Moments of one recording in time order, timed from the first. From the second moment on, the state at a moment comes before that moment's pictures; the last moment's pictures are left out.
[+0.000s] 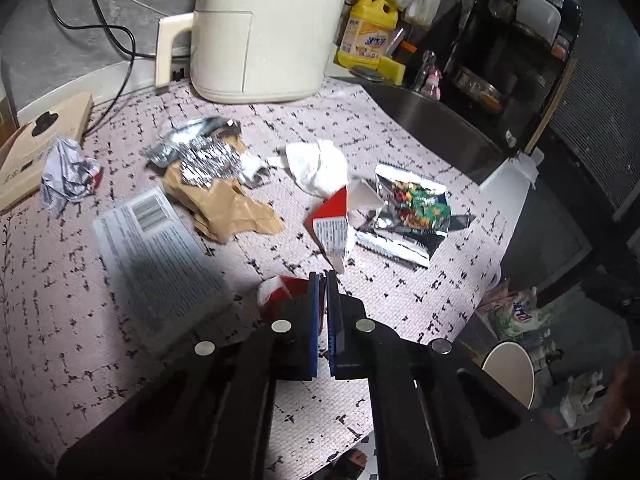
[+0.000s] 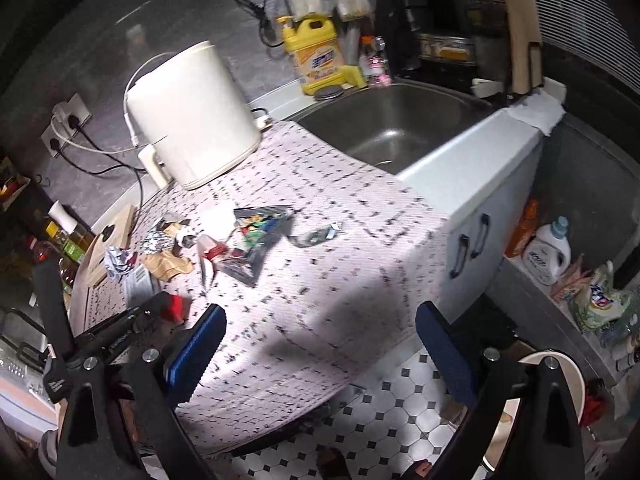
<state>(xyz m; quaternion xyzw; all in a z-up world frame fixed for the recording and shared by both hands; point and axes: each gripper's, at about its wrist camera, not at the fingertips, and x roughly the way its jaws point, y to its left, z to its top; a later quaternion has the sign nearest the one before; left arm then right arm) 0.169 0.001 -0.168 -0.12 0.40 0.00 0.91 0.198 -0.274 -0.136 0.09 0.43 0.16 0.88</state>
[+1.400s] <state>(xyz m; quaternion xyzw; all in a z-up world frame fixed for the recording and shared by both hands) 0.124 0.042 -0.109 -0.13 0.35 0.02 0.93 0.253 -0.222 -0.167 0.13 0.46 0.24 0.85</state>
